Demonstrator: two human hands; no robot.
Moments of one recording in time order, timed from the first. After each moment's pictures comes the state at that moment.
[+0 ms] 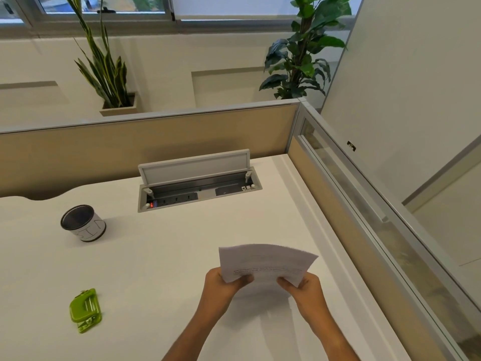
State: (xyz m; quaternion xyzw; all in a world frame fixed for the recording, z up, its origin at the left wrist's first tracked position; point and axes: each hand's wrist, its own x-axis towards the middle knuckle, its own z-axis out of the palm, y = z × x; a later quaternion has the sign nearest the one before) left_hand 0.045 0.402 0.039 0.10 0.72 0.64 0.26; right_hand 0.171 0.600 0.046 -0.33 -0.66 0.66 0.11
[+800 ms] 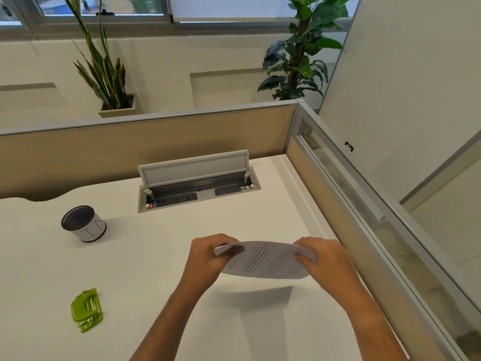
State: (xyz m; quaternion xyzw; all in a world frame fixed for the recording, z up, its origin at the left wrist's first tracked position) left_hand -0.005 0.393 0.110 0.29 0.76 0.57 0.10; right_hand 0.157 0.645 0.146 -0.17 -0.96 0.21 0.10
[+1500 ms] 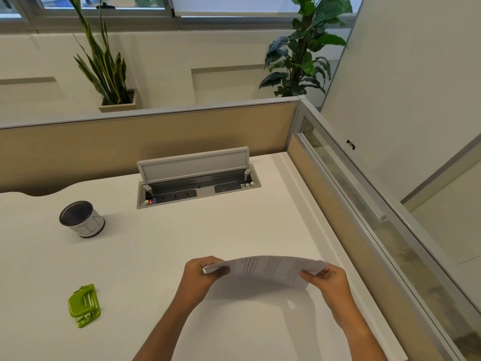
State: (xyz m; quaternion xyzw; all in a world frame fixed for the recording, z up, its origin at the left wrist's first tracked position) left_hand 0.005 0.365 0.030 0.16 0.77 0.57 0.23; right_hand 0.194 0.663 0.037 -0.34 -0.63 0.68 0.15
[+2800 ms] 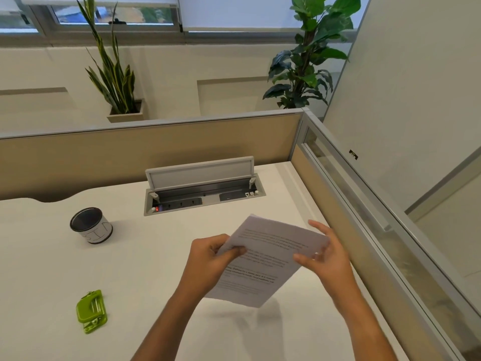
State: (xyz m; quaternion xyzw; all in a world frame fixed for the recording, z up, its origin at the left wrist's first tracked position) left_hand -0.002 0.384 0.136 0.26 0.76 0.58 0.14; right_hand 0.151 0.633 0.143 -0.22 -0.67 0.68 0.19
